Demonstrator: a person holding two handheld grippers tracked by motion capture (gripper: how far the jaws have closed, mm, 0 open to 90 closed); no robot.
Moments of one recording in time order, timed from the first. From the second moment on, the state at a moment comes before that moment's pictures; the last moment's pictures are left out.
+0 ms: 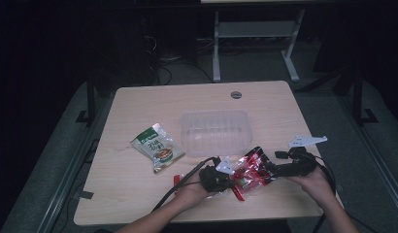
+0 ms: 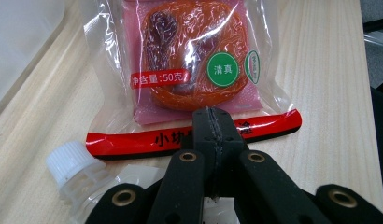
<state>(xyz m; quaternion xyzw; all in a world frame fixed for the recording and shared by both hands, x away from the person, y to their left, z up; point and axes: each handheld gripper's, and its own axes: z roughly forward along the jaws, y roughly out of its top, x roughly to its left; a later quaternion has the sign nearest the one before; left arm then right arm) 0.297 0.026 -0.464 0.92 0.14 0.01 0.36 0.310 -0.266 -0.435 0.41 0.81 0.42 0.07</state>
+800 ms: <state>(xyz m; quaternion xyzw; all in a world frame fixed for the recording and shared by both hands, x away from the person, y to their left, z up) 0.295 0.026 -0.465 0.92 0.16 0.01 0.36 0.318 -0.249 -0.452 0.40 0.82 0.41 -0.01</state>
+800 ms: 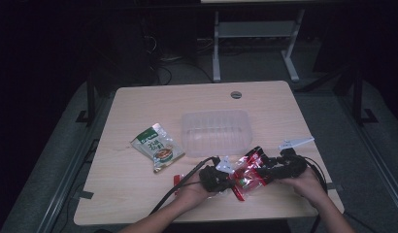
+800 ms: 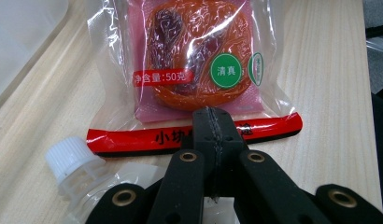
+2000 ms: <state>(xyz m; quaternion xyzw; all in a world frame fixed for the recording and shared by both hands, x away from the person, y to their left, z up) 0.296 0.026 -0.464 0.92 0.17 0.00 0.36 0.303 -0.253 -0.434 0.32 0.83 0.46 -0.02</state>
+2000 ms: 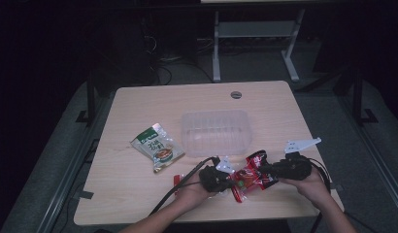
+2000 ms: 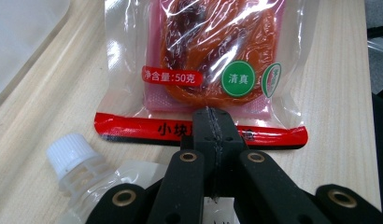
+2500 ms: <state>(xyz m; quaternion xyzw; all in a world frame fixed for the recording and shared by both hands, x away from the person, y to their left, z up) 0.300 0.043 -0.445 0.91 0.17 0.00 0.38 0.289 -0.251 -0.414 0.28 0.82 0.50 -0.02</state>
